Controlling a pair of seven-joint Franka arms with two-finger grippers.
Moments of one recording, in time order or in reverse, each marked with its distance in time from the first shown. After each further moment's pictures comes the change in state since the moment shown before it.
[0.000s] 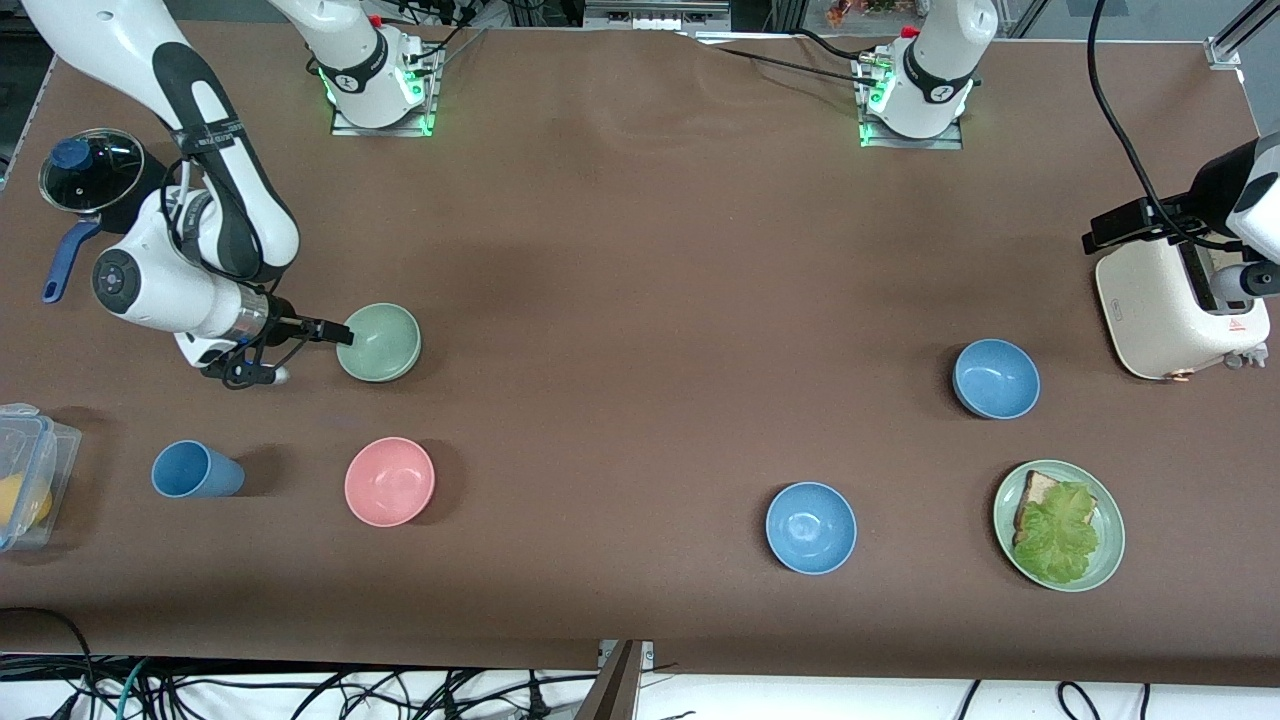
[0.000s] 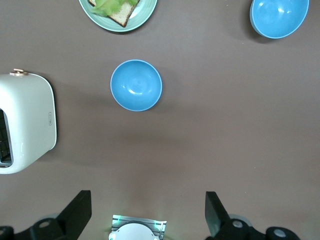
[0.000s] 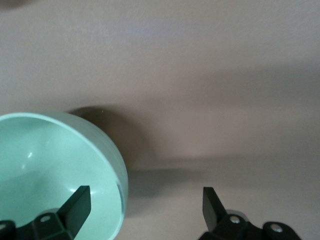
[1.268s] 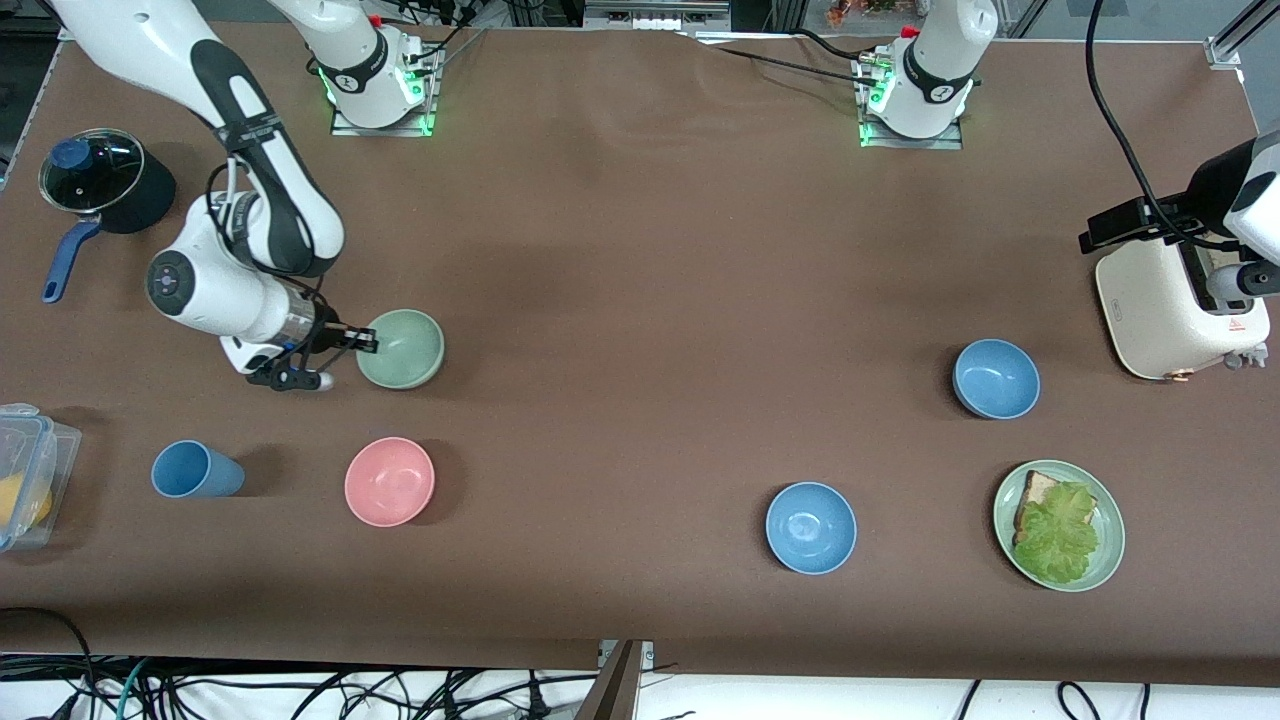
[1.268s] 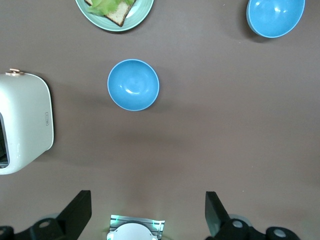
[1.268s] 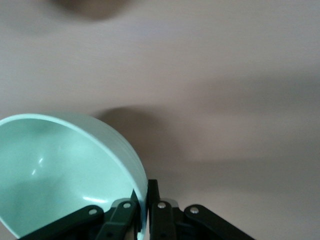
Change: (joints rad) left arm 0.000 0.000 -0.002 0.000 -0.011 0.000 0.000; right arm 0.017 0.014 0.145 0.055 0.013 0.028 0.178
